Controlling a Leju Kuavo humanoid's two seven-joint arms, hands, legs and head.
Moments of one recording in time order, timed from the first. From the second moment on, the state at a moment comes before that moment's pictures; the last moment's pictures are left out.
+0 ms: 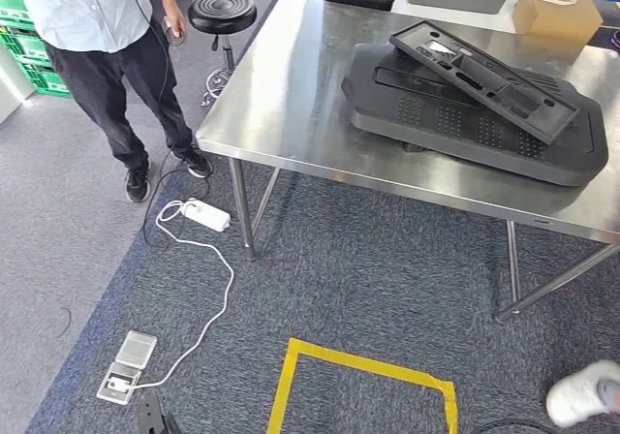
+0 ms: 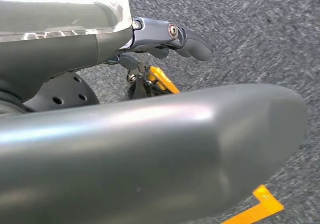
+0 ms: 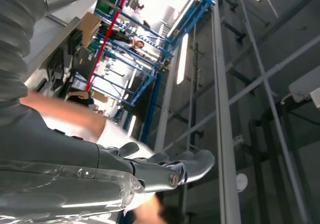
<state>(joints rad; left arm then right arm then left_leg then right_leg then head) -0.12 -0.21 0.69 -0.23 0.04 0.27 -0.34 0.26 0.29 -0.32 -2.19 0.76 -0.70 -0.70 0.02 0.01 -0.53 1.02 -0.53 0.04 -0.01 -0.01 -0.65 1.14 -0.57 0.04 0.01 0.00</state>
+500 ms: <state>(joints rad) -0.12 -0.21 0.70 -0.23 0.04 0.27 -0.34 0.24 0.28 -0.31 -2.16 0.77 -0.70 -0.70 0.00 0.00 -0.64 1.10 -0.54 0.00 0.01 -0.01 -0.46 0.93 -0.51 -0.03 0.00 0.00</state>
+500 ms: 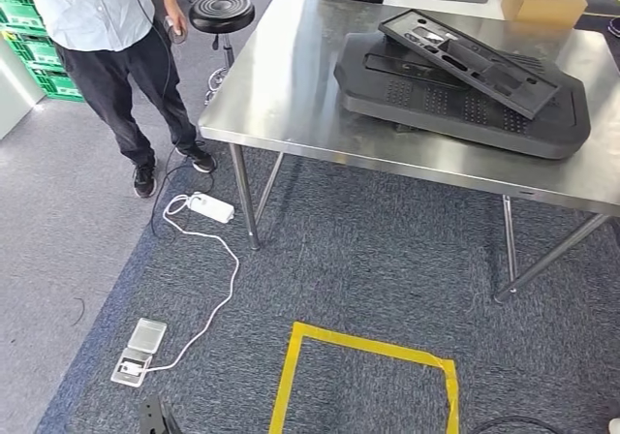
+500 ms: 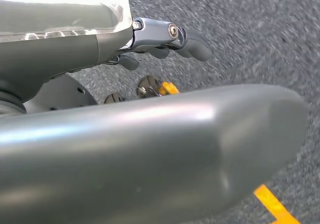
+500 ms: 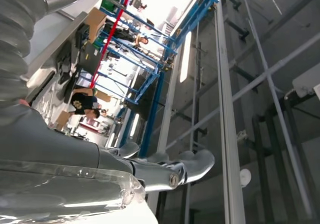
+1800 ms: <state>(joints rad) -0.12 -0.20 0.72 -0.23 0.04 0.27 -0.35 0.24 0.29 -0.30 -2.14 0.74 -0.70 -0.70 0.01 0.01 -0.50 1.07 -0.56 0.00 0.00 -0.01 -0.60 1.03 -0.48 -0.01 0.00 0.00</state>
